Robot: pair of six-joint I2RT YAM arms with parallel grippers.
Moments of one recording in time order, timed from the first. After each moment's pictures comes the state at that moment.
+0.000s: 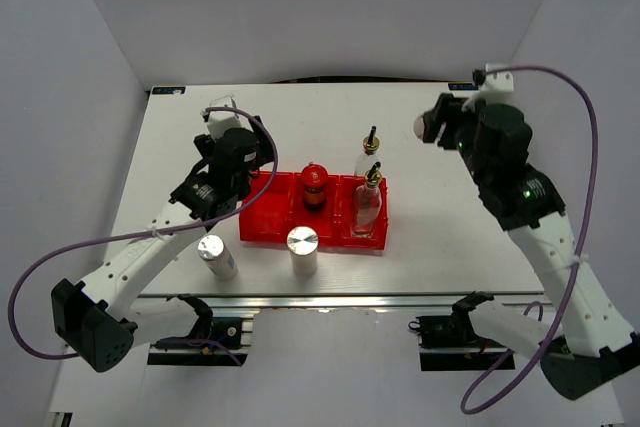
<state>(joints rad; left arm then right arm) -0.62 1.16 1.08 -0.34 -0.69 -0.52 0.46 0.95 1.22 -0.48 0.35 0.21</state>
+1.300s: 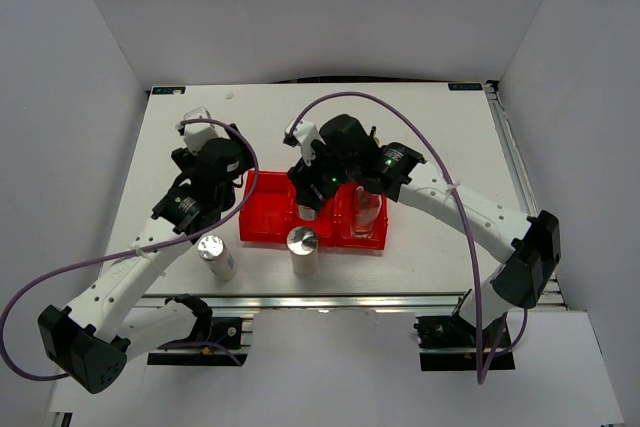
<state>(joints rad) -0.56 1.03 1.01 -0.43 -0.76 -0.57 0.94 1.56 1.52 -0.63 -0.21 -0.08</state>
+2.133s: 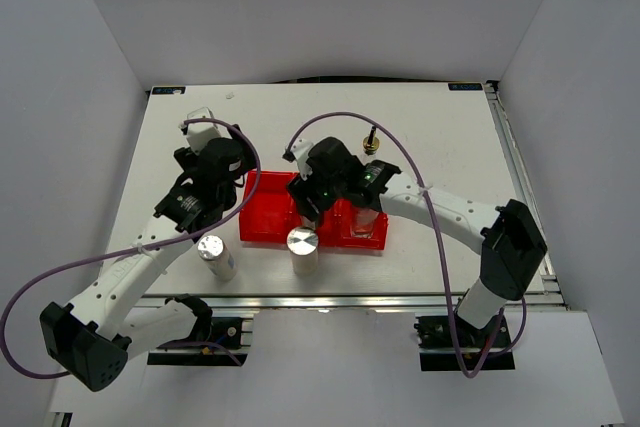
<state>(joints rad) -0.56 1.04 1.00 -0.42 -0.75 -0.56 0.96 1.64 1.35 -0.47 -0.08 0.01</state>
